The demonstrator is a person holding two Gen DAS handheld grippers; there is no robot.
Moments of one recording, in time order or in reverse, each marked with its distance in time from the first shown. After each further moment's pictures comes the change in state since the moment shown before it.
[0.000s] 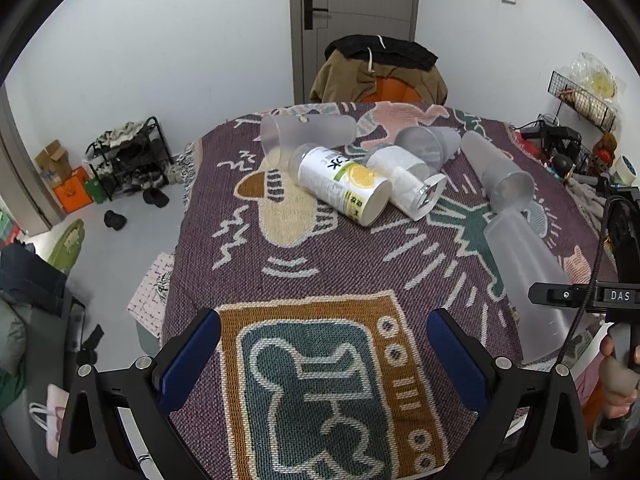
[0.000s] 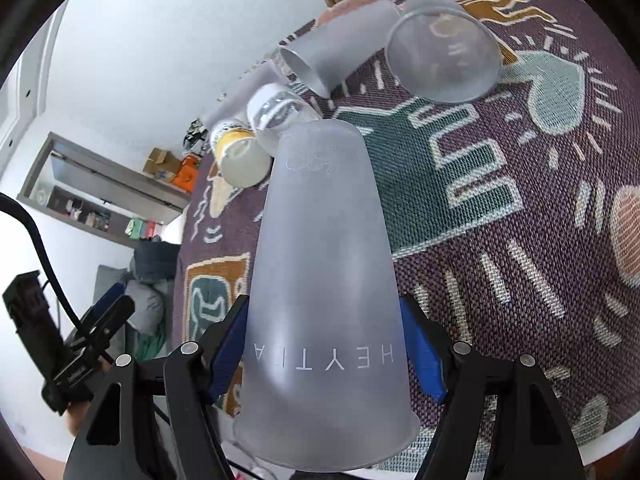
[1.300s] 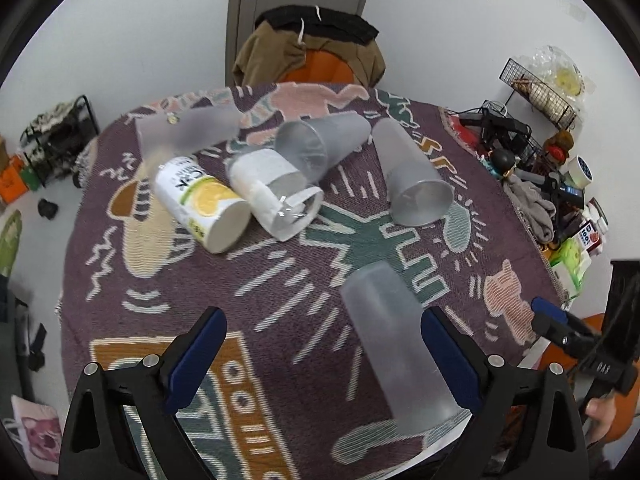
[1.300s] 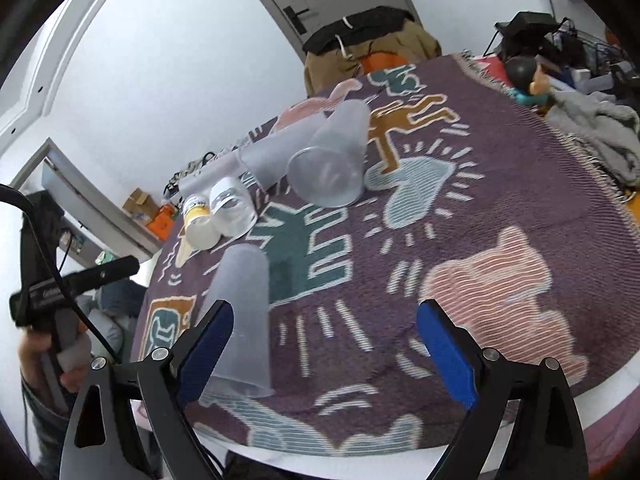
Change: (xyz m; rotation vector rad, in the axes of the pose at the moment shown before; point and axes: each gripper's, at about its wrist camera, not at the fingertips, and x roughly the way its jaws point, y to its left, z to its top) left arm 0.035 -0.100 0.064 -0.001 0.147 -0.250; right arm -0.116 -0.068 -0.013 -0.109 -0.289 -0.123
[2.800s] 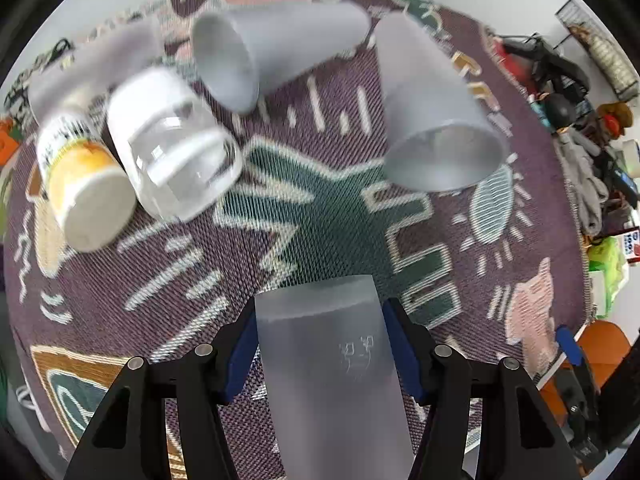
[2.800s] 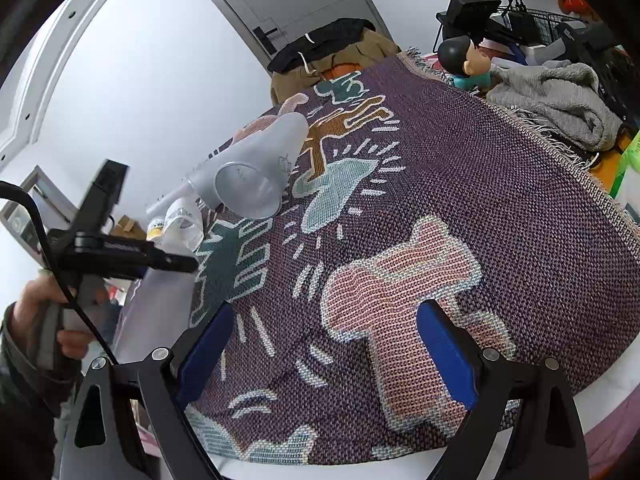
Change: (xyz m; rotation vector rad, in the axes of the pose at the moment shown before) left arm 0.120 -0.049 0.044 -0.049 0.336 0.063; right arm 0.000 -0.072 -0.011 0.067 -0.065 -0.029
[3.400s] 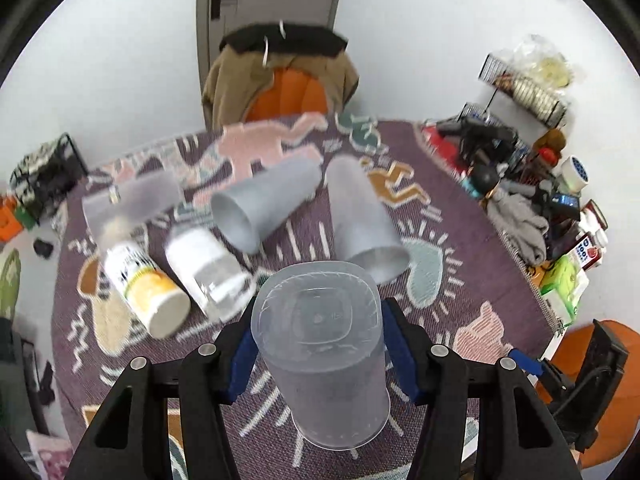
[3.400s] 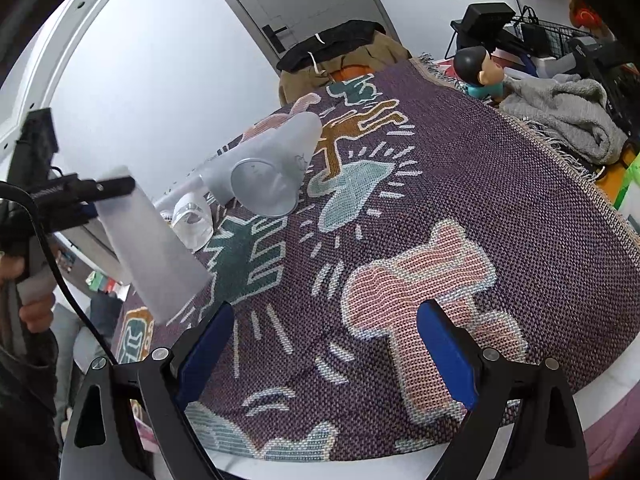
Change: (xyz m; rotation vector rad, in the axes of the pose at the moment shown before) left arm -0.108 -0.019 -0.014 0.146 -0.401 -0.026; right arm -0.003 0.018 -0.001 -0.038 -0.002 -0.005
